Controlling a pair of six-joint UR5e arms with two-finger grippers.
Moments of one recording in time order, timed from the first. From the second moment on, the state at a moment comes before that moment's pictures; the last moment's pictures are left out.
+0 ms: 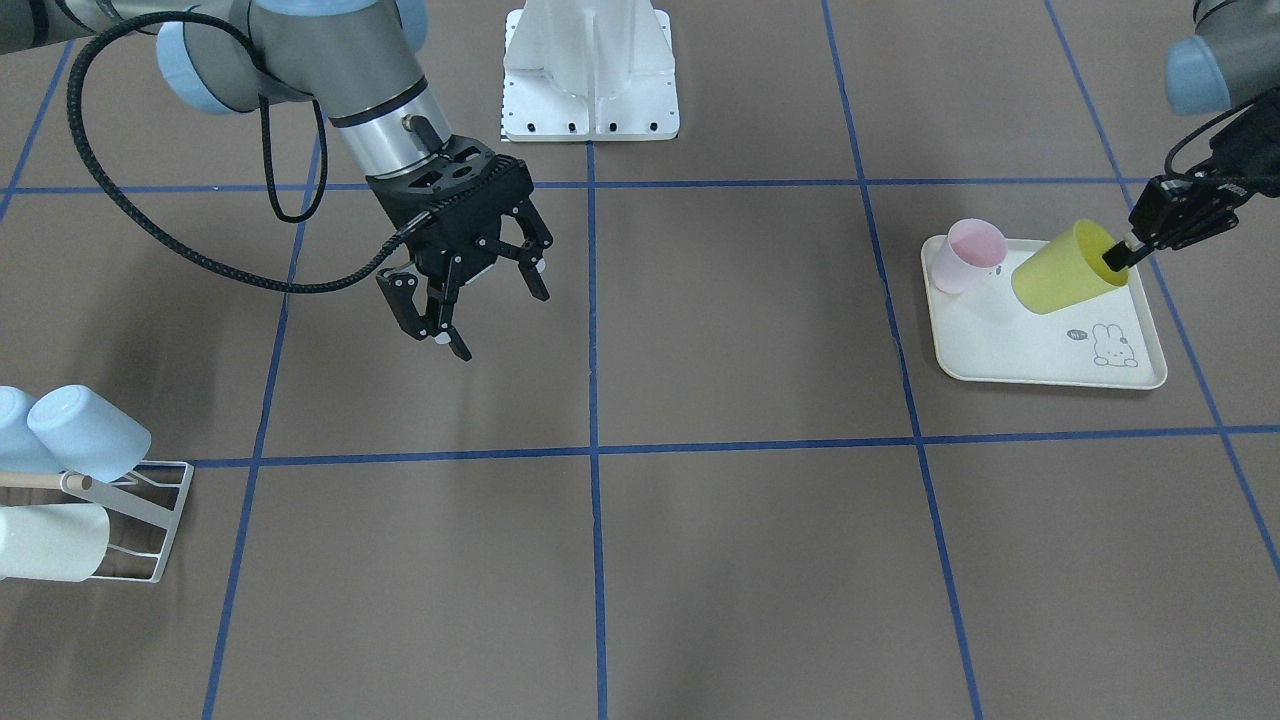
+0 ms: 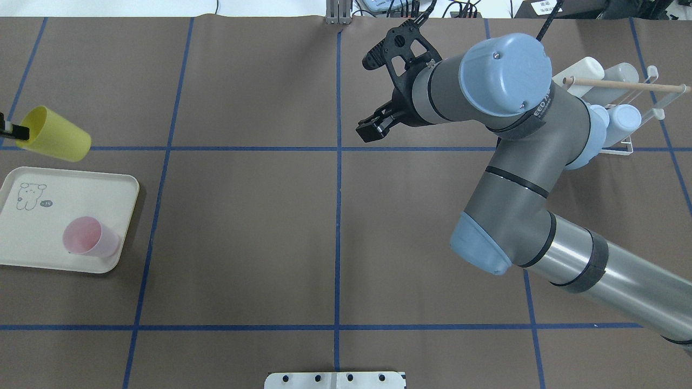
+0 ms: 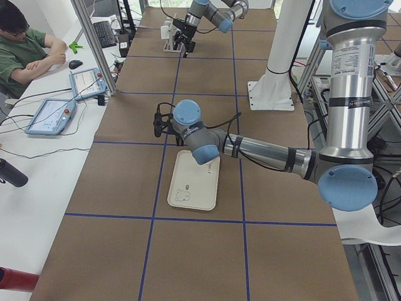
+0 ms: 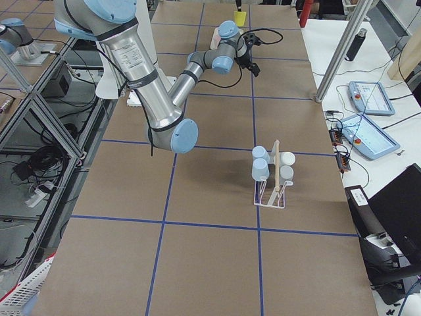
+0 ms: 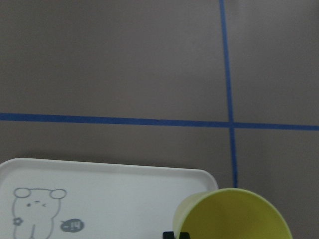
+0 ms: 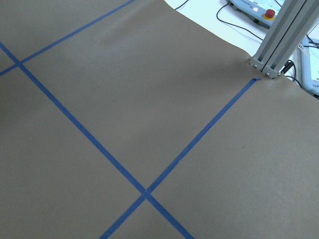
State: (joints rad) left arm -1.27 -1.58 -1.80 -2.41 -2.54 -1.18; right arm 0.67 -0.95 1.81 -1.25 1.72 0.45
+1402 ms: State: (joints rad) left arm -1.13 -1.97 -1.89 -2.49 -2.61 -2.01; right arm 0.51 -0.98 1.80 -0.70 1.65 0.34
